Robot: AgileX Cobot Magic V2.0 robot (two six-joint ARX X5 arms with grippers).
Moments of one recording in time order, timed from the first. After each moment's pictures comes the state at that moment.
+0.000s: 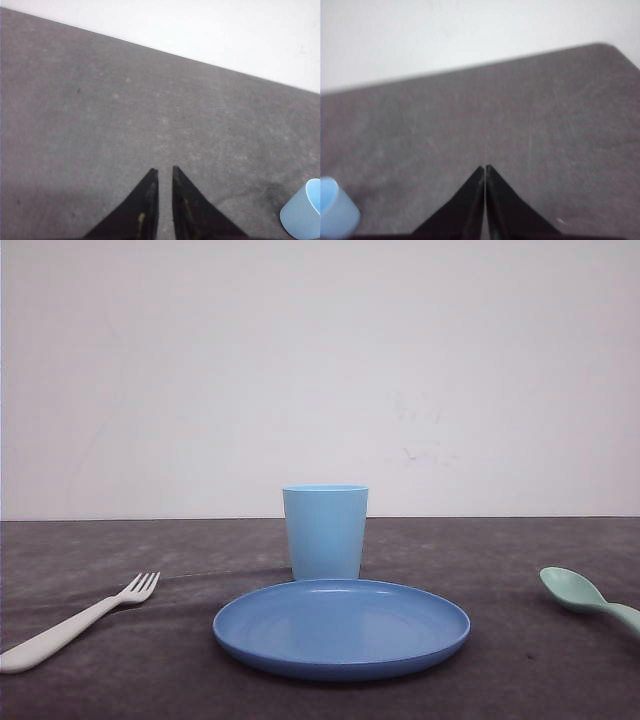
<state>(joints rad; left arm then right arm) -0.05 0.56 0.72 -0.48 0.03 -0.24 -0.01 0.53 0.73 -0.53 -0.09 0.21</state>
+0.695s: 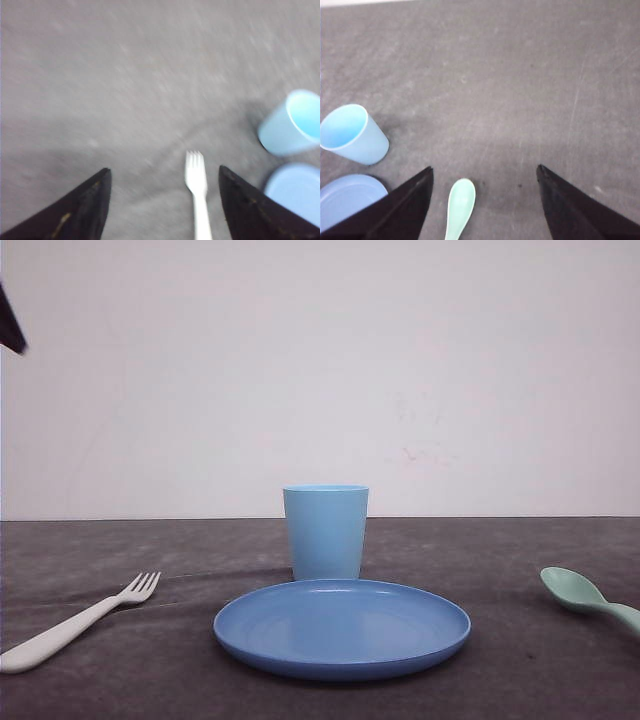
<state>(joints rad) -0.24 0.84 0.79 -0.61 0.08 -0.21 0.07 0.69 0.78 -0.65 -0.18 0.15</state>
